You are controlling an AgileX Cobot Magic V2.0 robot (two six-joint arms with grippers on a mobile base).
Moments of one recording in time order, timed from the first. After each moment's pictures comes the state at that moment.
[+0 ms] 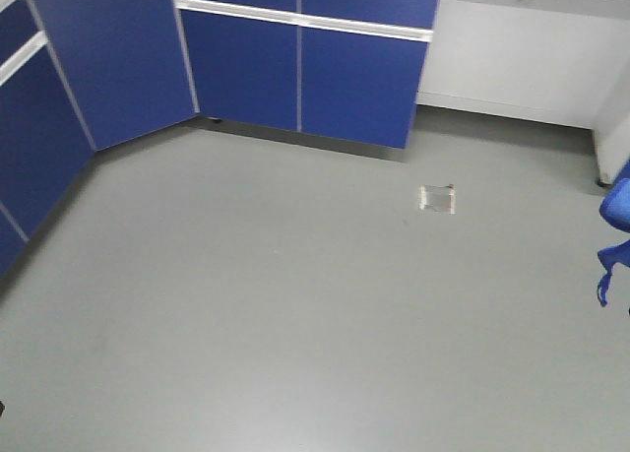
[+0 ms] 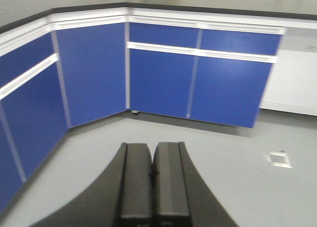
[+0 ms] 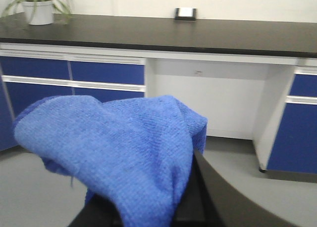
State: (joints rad) left arm -0.04 -0.01 0.03 0.14 0.28 -0.18; right arm -0.15 0.35 -0.18 0.55 0.08 -0.56
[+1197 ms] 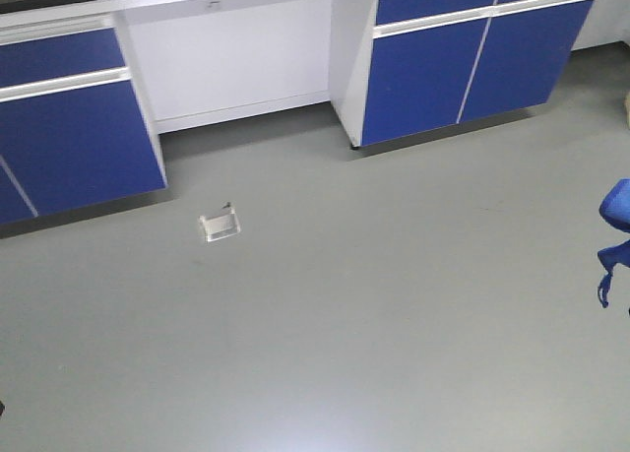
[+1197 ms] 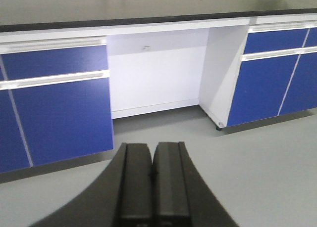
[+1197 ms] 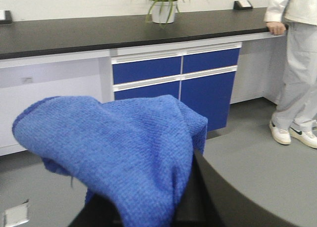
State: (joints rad) left arm -0.04 -0.01 0.03 0.14 0.28 -0.18; right arm -0.15 0.35 -0.18 0.55 0.08 -0.56
